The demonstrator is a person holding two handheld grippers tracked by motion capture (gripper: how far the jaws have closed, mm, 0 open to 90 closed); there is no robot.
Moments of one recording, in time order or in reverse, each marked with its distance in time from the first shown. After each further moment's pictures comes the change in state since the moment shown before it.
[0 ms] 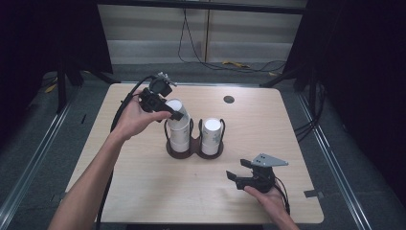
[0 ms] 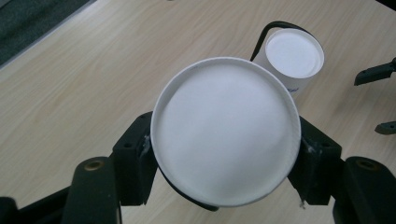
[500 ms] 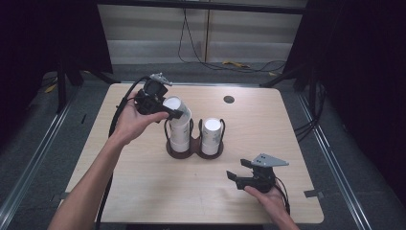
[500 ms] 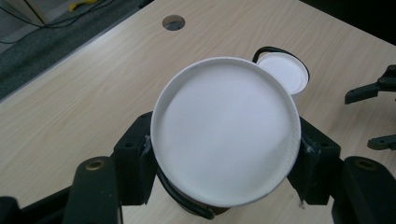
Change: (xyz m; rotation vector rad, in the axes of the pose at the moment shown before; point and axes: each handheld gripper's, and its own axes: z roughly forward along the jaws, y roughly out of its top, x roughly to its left) left arm -0.007 -0.011 -0.013 -0.116 0.017 0.007; right arm 0.000 0.000 -0.001 -0.002 0.000 -0.001
